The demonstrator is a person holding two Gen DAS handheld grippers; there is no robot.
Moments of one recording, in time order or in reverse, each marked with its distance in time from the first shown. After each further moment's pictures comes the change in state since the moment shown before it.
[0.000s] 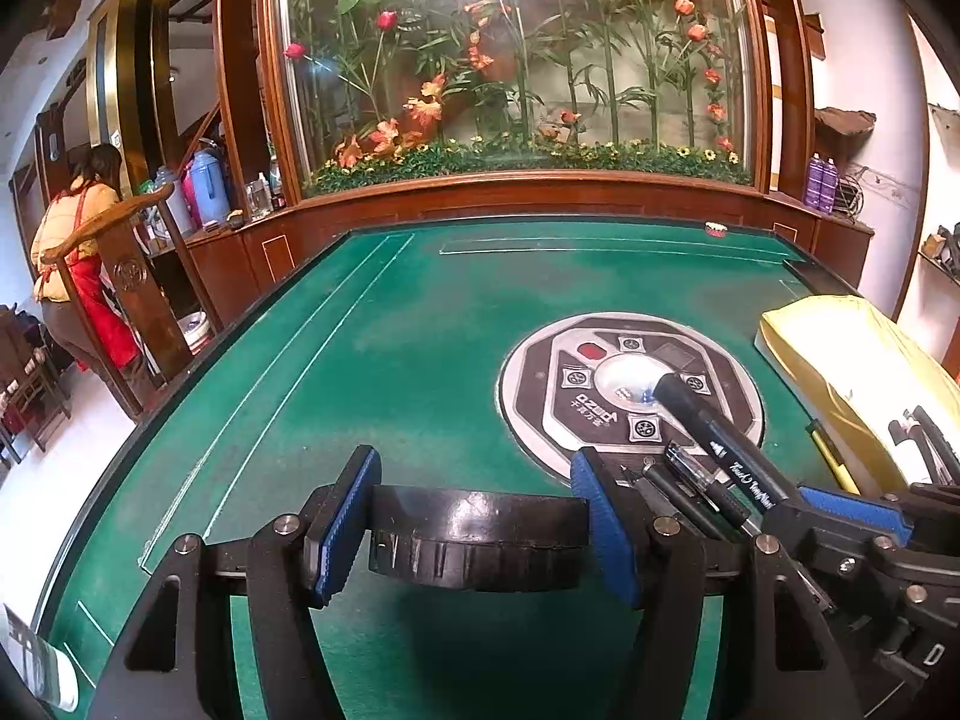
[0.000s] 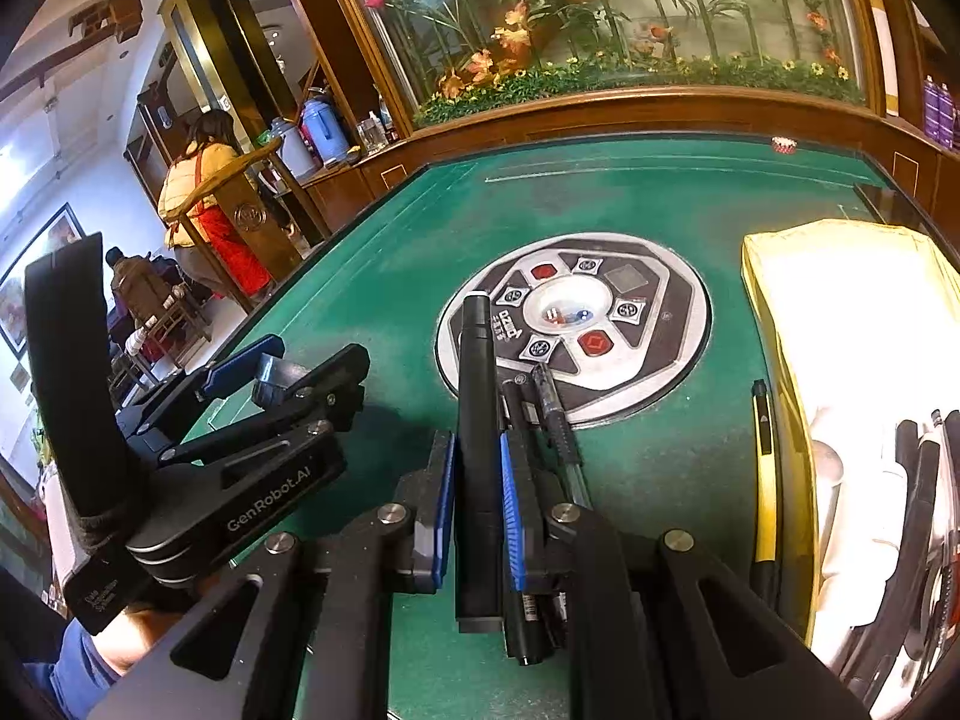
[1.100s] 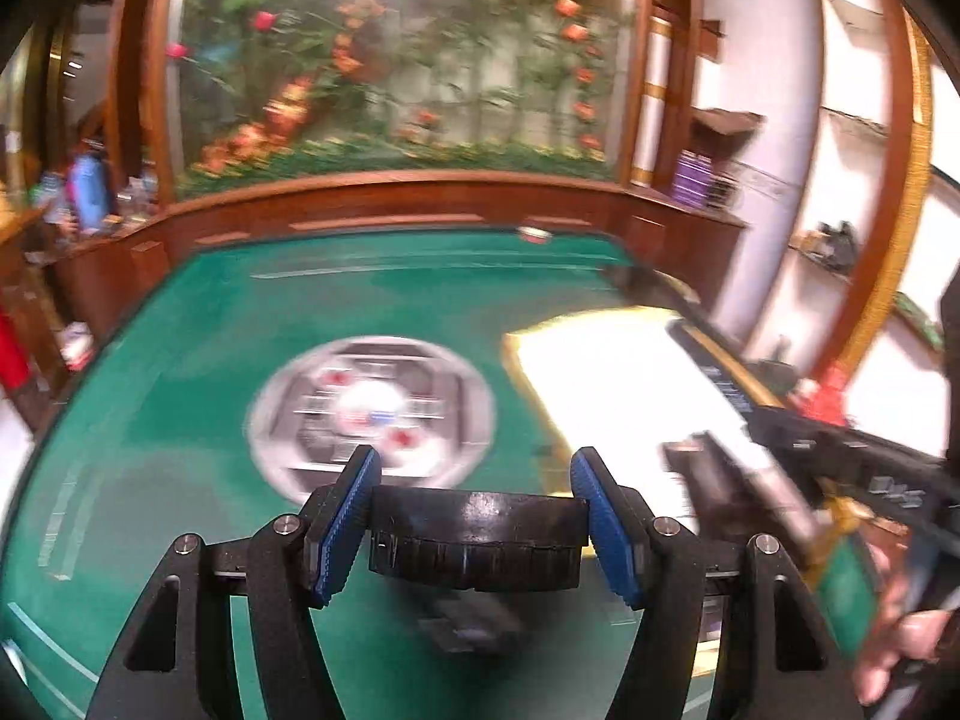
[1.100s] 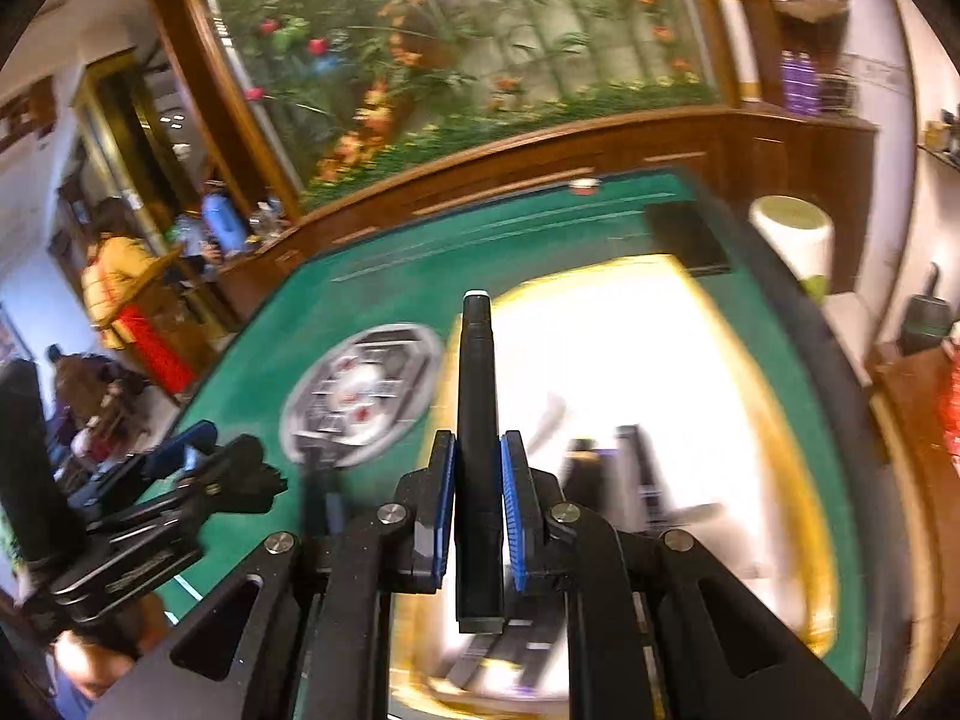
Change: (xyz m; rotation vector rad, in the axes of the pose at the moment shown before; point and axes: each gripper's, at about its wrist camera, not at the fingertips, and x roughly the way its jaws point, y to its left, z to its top) left arm -0.060 -0.118 0.035 0.040 0.065 -0.360; right arm -0.129 -0.127 0.005 0.191 -0.121 -0.205
